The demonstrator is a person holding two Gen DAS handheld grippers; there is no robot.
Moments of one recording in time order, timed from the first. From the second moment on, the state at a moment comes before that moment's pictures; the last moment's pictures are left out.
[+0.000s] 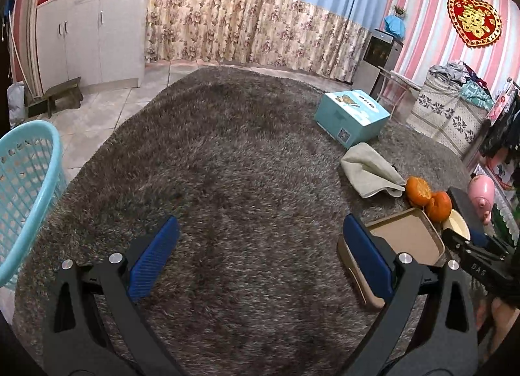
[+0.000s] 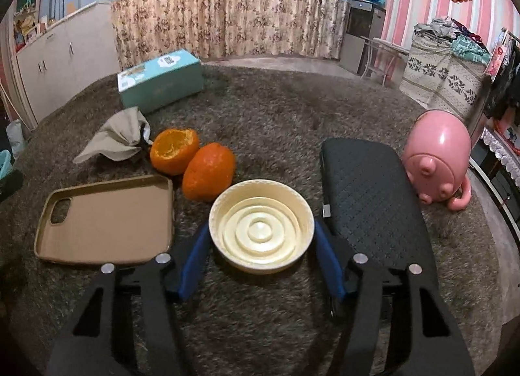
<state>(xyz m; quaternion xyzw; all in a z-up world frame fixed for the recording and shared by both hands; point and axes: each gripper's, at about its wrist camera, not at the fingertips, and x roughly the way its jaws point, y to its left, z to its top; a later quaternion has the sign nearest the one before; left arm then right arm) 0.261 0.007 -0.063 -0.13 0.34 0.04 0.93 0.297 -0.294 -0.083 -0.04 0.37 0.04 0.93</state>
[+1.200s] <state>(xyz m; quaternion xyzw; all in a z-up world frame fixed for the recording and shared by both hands) 0.356 -0.097 -0.077 -0.03 0.40 -0.06 0.91 0.294 -0.344 -0.066 -0.02 0.30 -0.03 0.95</state>
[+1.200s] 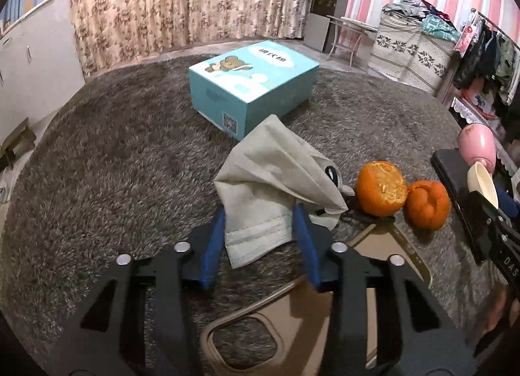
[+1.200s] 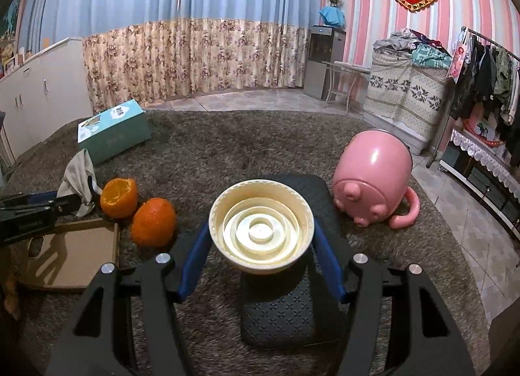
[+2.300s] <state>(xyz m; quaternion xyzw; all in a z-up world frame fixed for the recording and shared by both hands) 0.299 -0.059 -0.049 -0.08 0.31 -0.07 0.94 0.283 -0.331 -0.060 -0.05 0.28 -0.06 0.96</state>
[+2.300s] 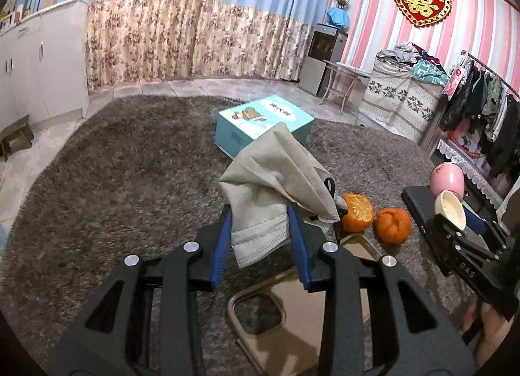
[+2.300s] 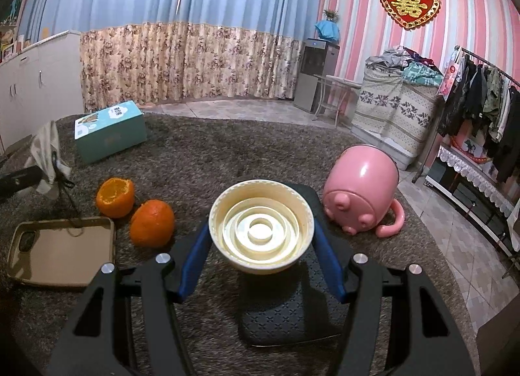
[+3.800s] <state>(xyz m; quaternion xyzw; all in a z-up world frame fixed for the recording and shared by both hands) 0.153 0.210 0.038 -0.09 0.25 0.15 0.95 0.231 -0.031 0.069 -0.04 0.20 0.20 0.96</state>
